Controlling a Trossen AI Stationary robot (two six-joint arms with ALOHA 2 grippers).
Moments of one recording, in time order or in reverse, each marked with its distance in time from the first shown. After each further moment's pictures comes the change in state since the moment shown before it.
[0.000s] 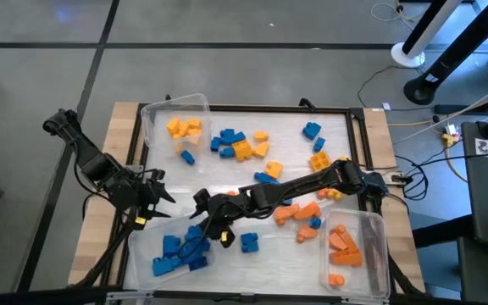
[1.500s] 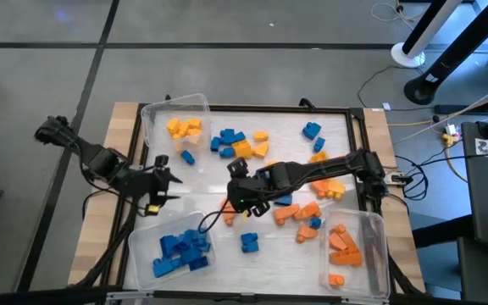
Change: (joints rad) left arm 0.224 0.007 0.000 -0.052 -0.055 0.231; right arm -0.043 -0.204 0.000 -0.719 0.383 0.031
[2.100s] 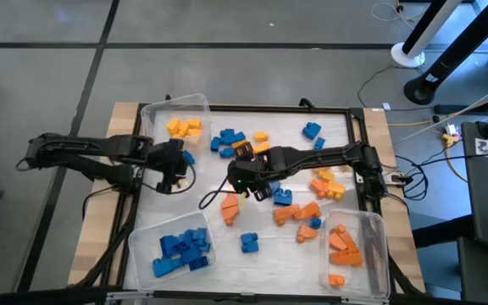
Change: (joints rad) left arm 0.553 0.165 0.000 -0.055 0.281 0.545; right arm -0.097 0.000 0.000 -0.106 -0.001 0.034
